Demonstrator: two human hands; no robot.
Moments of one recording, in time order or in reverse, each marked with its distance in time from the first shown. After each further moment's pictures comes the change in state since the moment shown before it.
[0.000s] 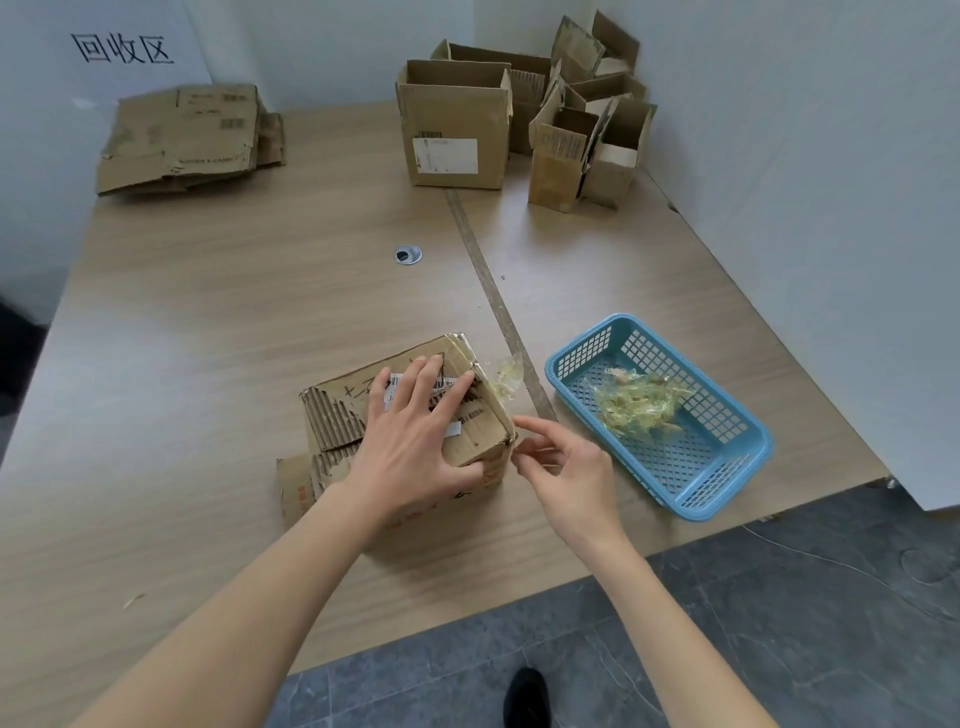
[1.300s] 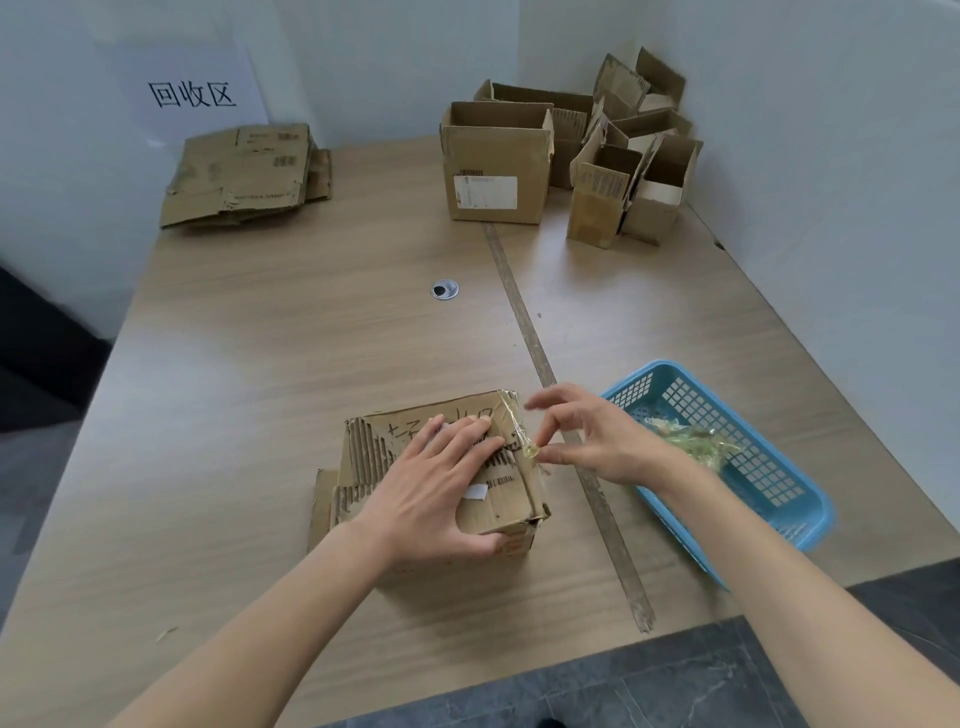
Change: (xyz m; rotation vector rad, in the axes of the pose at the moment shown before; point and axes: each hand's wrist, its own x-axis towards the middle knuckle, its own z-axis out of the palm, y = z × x) left_hand 0.003 -0.021 -0.015 -0.023 -0.104 0.196; right_hand 0.125 -0.021 -0.031 -0.153 -0.653 -0.154
